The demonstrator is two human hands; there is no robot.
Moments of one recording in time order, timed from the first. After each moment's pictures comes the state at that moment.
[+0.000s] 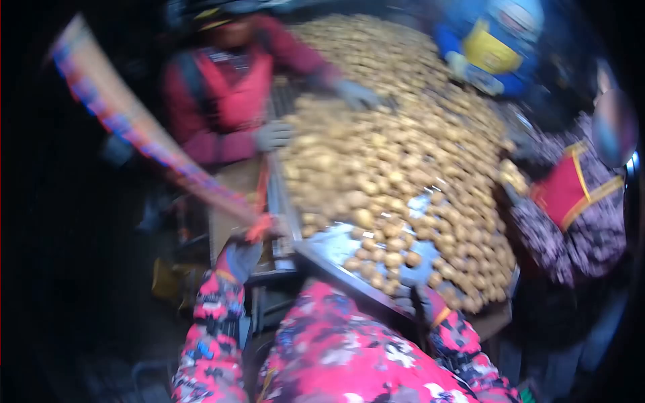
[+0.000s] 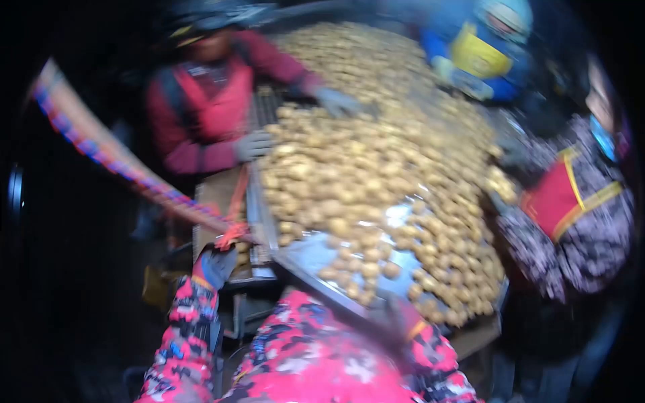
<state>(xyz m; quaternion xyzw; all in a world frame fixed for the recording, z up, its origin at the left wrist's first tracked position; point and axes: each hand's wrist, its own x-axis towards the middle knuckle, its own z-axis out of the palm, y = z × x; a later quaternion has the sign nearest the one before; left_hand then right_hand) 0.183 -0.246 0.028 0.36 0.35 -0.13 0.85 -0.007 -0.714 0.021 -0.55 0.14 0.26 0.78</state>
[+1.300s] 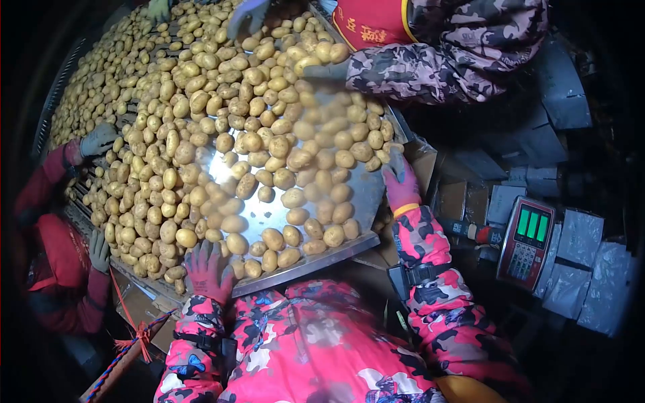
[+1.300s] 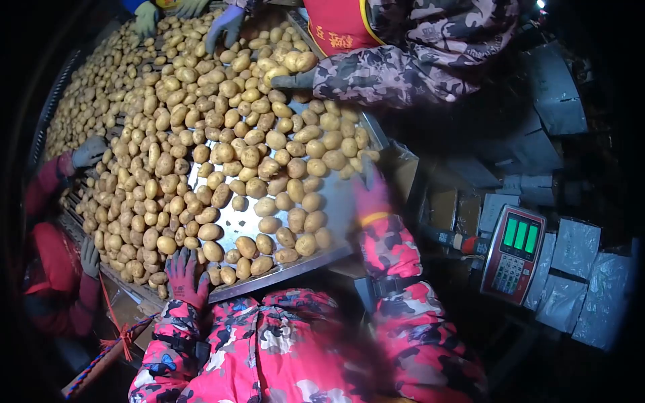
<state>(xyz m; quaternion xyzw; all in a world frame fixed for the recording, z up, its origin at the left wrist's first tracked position) 0.171 -0.497 -0.010 0.85 -0.51 -0.12 0.04 -0.129 -0.910 -0.038 -0.72 0.51 -0.29 0.38</state>
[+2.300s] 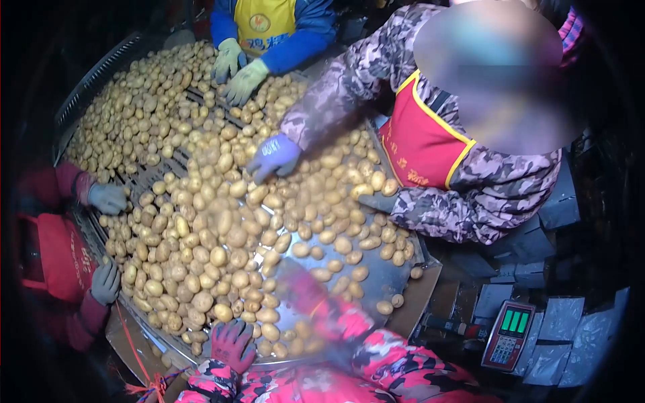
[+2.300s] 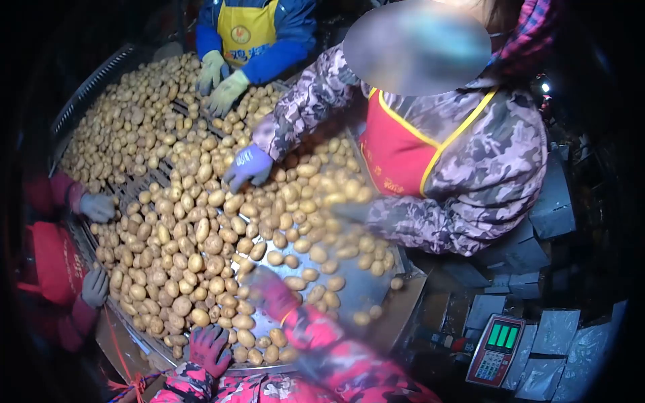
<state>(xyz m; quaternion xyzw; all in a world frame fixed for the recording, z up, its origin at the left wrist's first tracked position) 0.202 -0.491 0.002 0.82 -0.53 -0.16 0.15 0.106 -0.790 -0.056 -0.82 0.16 -0.12 0.54</state>
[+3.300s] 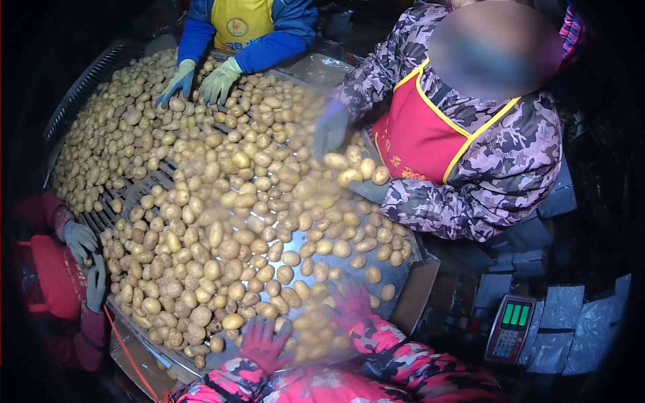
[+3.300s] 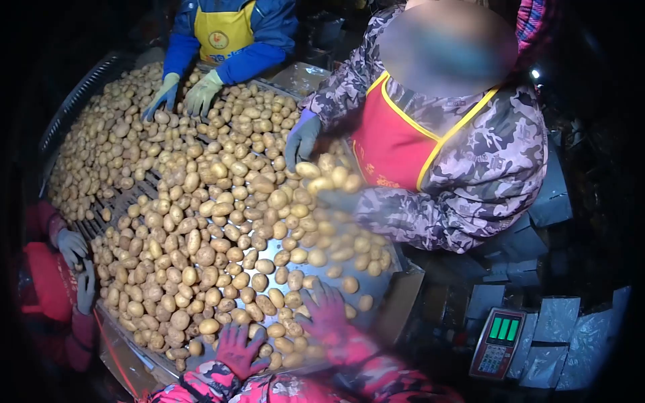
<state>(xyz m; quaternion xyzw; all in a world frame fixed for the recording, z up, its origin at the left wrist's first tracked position) 0.180 -0.578 0.016 0.77 -0.59 -0.23 0.10 0.005 -0.822 -0.007 -0.96 0.24 -0.06 0.11</state>
